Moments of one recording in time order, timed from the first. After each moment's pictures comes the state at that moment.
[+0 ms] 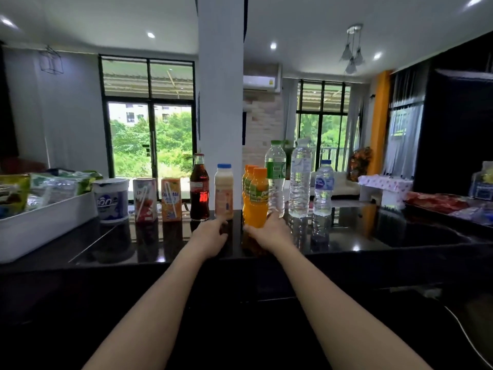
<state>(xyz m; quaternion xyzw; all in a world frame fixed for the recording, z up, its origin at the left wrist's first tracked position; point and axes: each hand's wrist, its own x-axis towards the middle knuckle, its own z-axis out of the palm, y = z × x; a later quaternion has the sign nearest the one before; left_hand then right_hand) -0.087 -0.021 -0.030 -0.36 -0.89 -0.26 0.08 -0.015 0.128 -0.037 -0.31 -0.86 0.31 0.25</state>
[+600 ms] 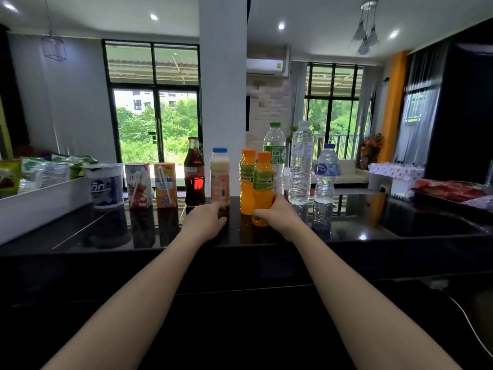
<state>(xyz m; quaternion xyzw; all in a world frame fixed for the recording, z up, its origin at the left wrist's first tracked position) -0.090 -0.001 -0.026 -0.33 -0.91 -0.19 0.13 -0.001 0.164 -0.027 -0.16 -0.81 0.50 0.26</state>
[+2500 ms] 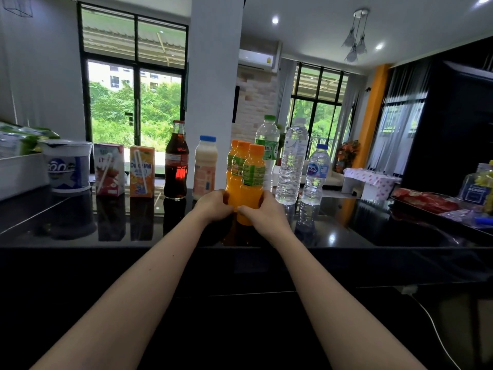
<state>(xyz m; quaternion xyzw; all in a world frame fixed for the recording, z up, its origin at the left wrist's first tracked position) -0.121 0.066 -0.023 -0.35 -0.87 -0.35 -0.01 -0.001 0.153 -0.029 -0.18 -0.83 0.42 0.32</state>
